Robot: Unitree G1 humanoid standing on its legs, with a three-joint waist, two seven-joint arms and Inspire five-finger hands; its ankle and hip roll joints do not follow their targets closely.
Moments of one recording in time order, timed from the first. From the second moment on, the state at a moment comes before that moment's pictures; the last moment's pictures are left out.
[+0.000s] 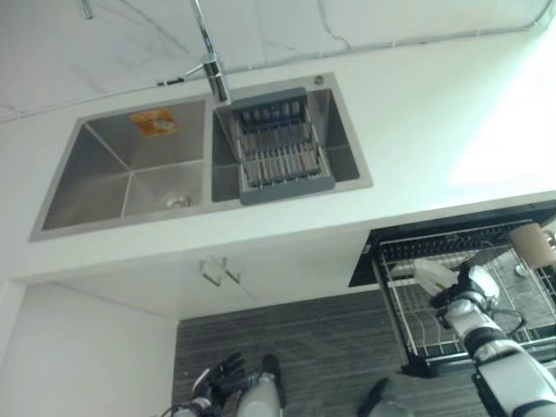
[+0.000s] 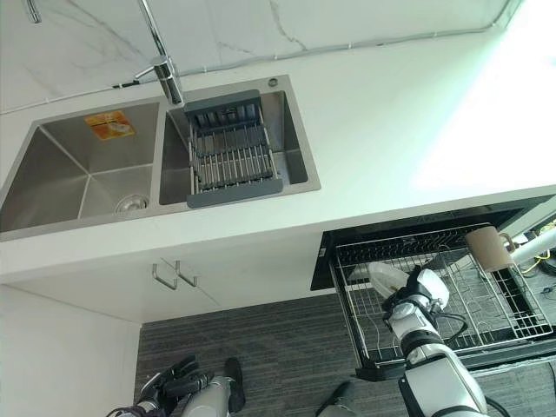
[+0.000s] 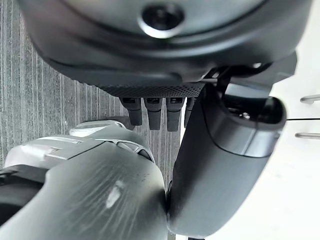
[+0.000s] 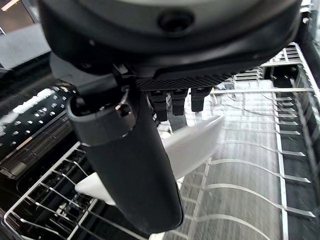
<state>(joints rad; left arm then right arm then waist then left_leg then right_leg) 0.05 0.26 -0.14 1.05 -0.49 -0.14 -0.23 -0.57 -0.51 0.31 1.18 -0.05 0.20 -0.37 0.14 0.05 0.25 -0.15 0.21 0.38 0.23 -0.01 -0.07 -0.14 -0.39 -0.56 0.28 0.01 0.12</state>
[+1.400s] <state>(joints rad) 0.15 0.25 -0.01 1.06 -0.42 -0.06 -0.17 0.00 -0.60 -0.37 0.36 0.75 0.23 -0.26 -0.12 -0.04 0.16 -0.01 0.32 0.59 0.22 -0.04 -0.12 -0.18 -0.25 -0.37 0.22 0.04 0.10</state>
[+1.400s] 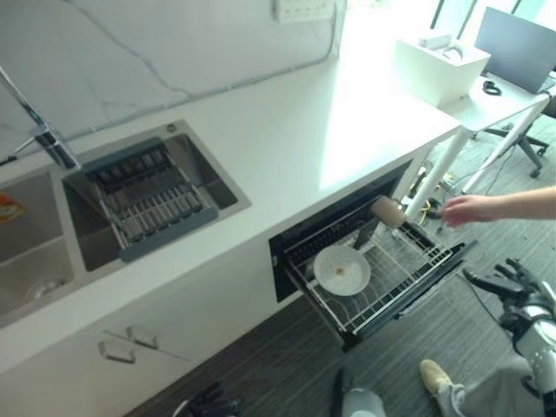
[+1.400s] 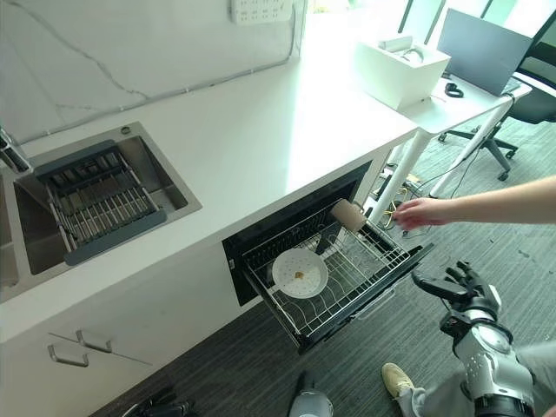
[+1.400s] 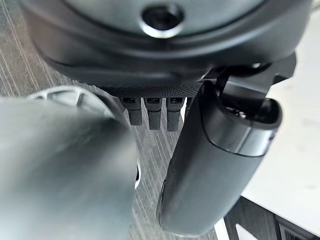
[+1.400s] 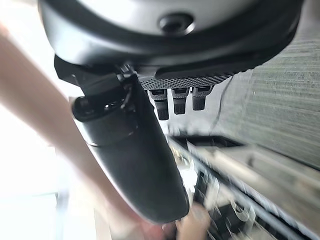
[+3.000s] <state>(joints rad) 0.17 0.25 0.02 1.07 -0.42 -0.10 -0.18 0.04 -0.43 -0.31 0.05 0.75 0.20 -0.31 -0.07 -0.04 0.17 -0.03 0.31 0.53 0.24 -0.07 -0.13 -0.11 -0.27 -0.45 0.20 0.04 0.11</state>
